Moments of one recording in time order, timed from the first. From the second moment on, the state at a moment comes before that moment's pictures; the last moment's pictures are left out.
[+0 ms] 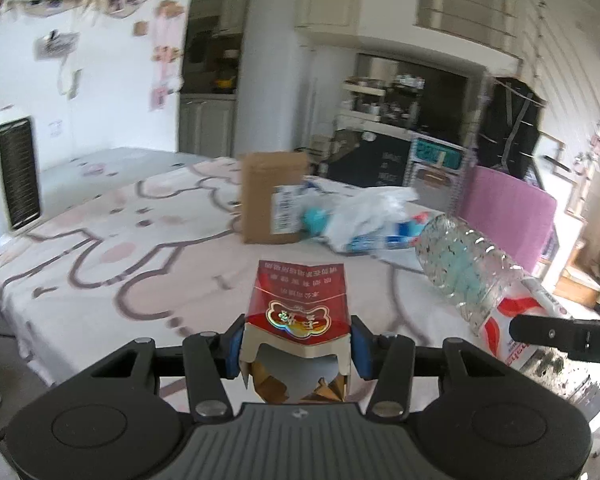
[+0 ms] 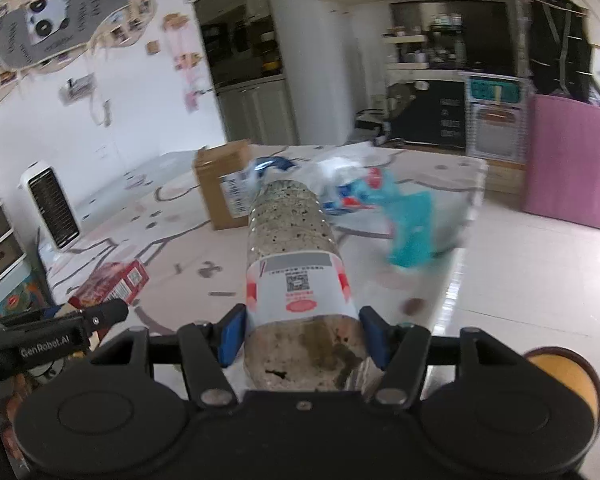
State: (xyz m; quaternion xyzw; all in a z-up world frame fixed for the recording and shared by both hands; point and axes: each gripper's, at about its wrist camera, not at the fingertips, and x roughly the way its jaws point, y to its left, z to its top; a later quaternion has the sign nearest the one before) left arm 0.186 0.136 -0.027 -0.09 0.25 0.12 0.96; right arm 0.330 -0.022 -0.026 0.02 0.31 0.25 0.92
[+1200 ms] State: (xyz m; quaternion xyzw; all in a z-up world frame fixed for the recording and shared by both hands) left arm 0.402 -0.165 -0.142 -0.01 0.45 -0.14 0.88; right arm 0.394 -0.308 -0.149 0.11 0.46 -0.02 0.88
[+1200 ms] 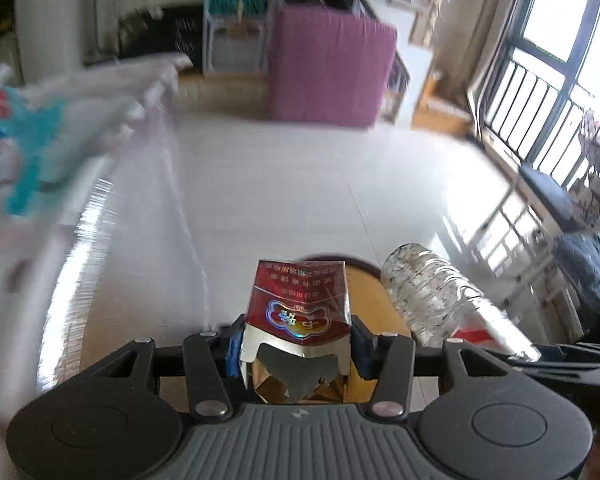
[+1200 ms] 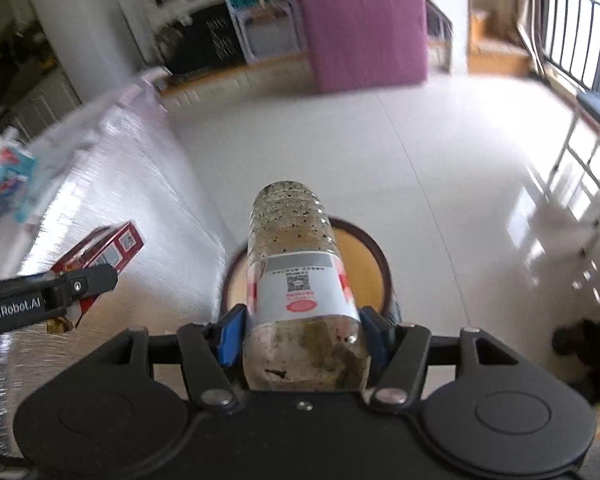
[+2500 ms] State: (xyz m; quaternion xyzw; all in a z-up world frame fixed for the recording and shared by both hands) left arm 0.557 -0.218 -0.334 -0.03 0.70 -0.16 0.70; right arm 0.557 -0.341 -0.307 0.22 0.66 -0.11 0.71
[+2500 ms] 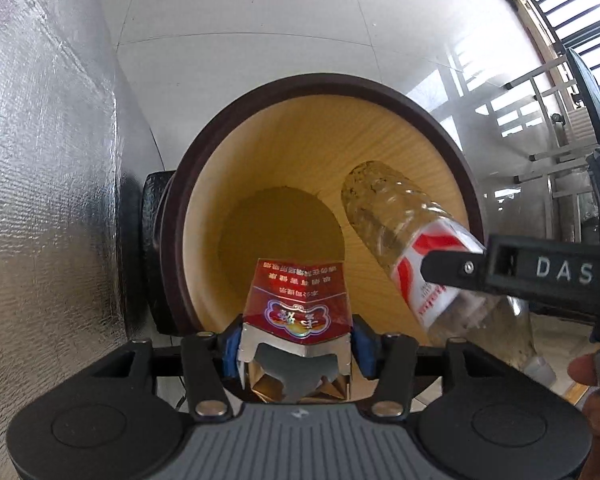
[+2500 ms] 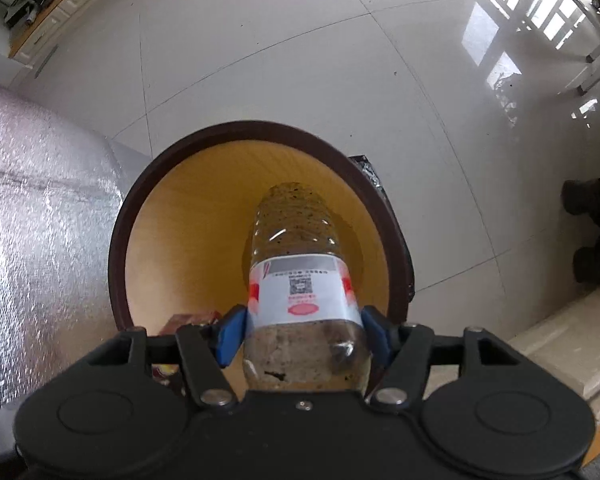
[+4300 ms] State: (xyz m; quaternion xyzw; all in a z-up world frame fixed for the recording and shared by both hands) left arm 0.505 -0.181 -0.245 0.01 0.61 -0.16 0.78; right arm 0.471 -0.357 -0.228 0.13 0.56 -0.08 0.81
